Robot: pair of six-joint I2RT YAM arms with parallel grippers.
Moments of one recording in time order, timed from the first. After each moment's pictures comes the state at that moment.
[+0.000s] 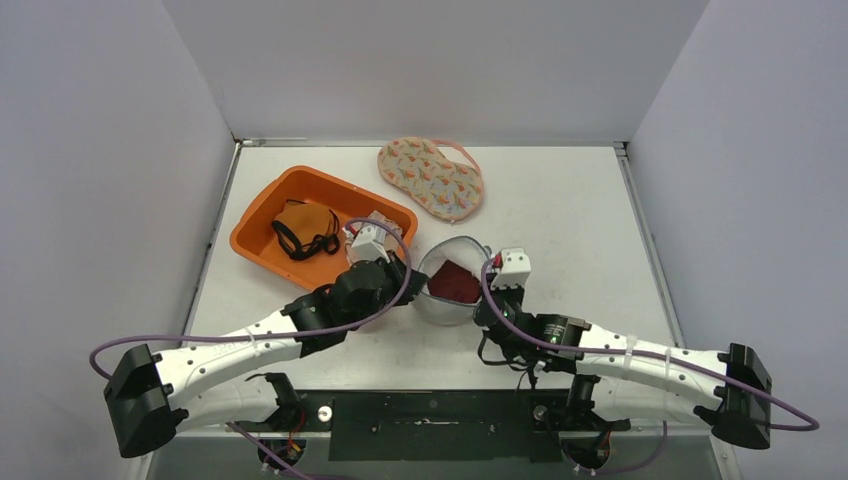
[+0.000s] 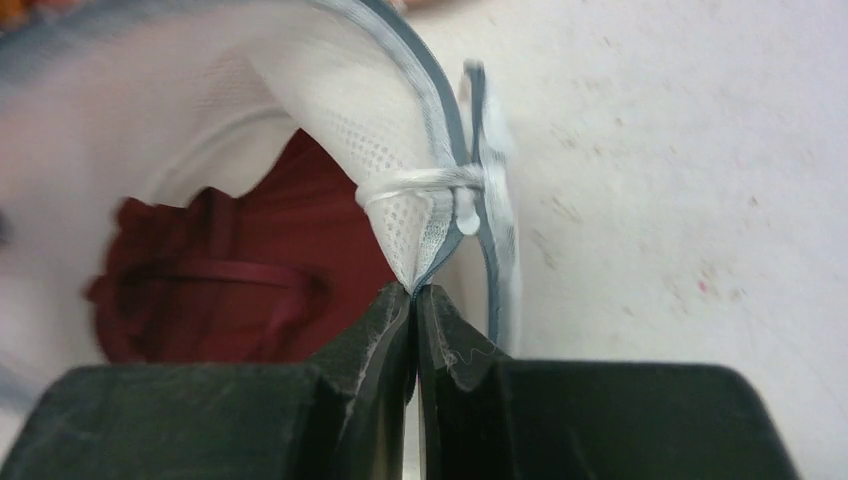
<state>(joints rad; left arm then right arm) -1.00 1.06 0.72 -0.03 -0.35 -0.96 1.15 0.99 0.72 -0.34 0.87 0.62</state>
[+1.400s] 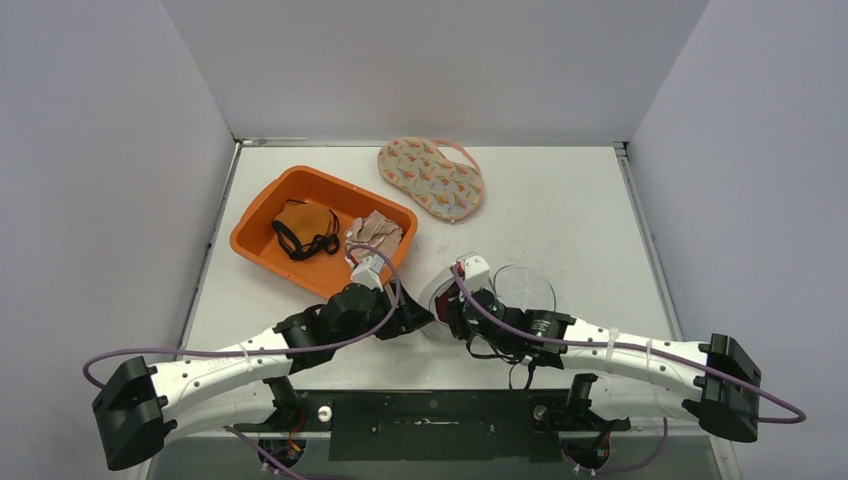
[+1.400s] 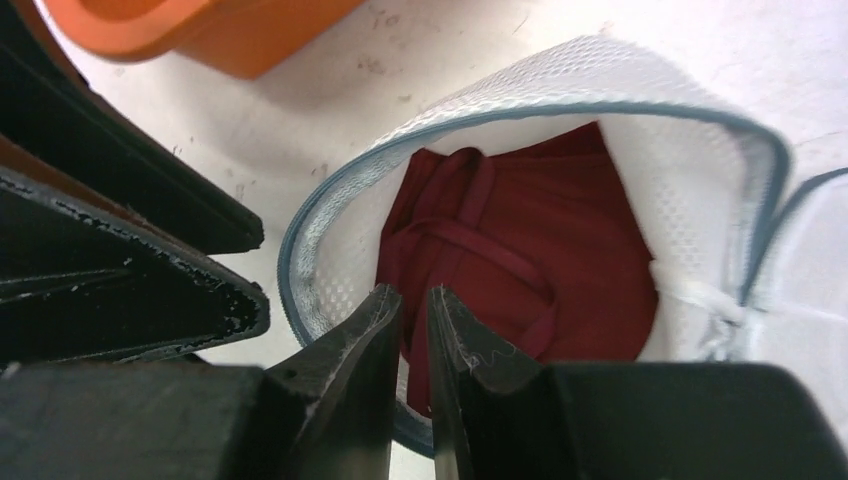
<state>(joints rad) -1.01 0.95 0.51 -0.04 -0.10 -1.11 1.15 1.07 0.67 -0.25 0.40 0.52</state>
